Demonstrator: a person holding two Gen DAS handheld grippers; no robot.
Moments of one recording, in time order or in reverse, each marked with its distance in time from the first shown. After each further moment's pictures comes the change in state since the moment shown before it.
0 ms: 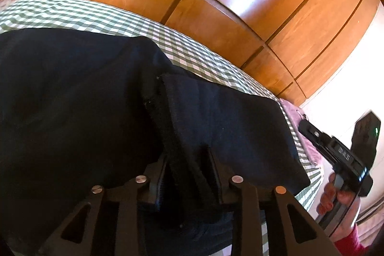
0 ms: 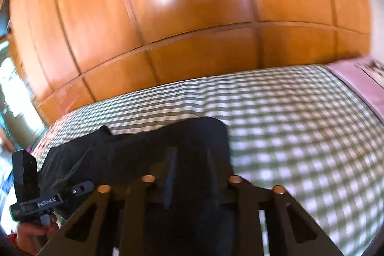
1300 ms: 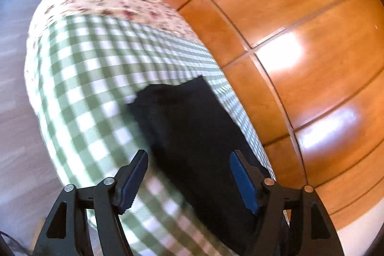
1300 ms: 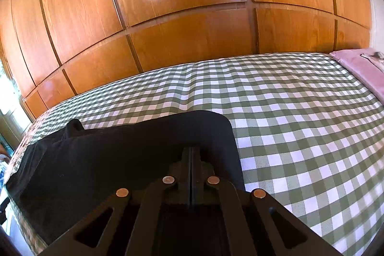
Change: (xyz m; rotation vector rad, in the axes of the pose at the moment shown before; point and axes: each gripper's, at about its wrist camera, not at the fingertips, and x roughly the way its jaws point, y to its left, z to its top) left arm -0.183 0.145 -0.076 -0.712 -0.531 0.281; right arm 0.039 -0.014 -0.022 0.056 0.009 -0.099
